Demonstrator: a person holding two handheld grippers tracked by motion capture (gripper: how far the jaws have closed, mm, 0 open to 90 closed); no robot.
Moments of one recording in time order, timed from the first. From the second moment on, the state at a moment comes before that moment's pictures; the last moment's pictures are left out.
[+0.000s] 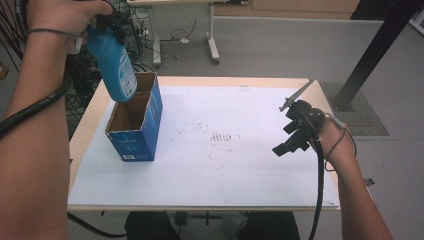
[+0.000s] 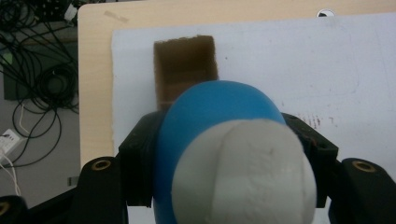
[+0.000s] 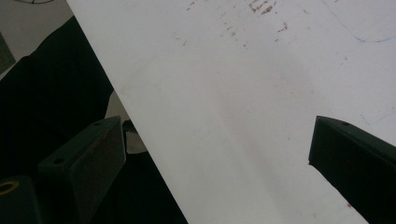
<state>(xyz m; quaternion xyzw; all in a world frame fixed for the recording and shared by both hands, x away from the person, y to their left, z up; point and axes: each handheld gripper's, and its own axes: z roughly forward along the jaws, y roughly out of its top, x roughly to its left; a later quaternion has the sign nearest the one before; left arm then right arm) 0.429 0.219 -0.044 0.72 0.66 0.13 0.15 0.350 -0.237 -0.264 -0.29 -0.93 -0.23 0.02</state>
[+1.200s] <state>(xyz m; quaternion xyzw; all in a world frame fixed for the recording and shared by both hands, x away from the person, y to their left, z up) 0.442 0.231 -0.120 0.71 0.68 0.11 0.13 0.345 -0.245 -0.266 -0.30 -0.92 -0.24 0.02</state>
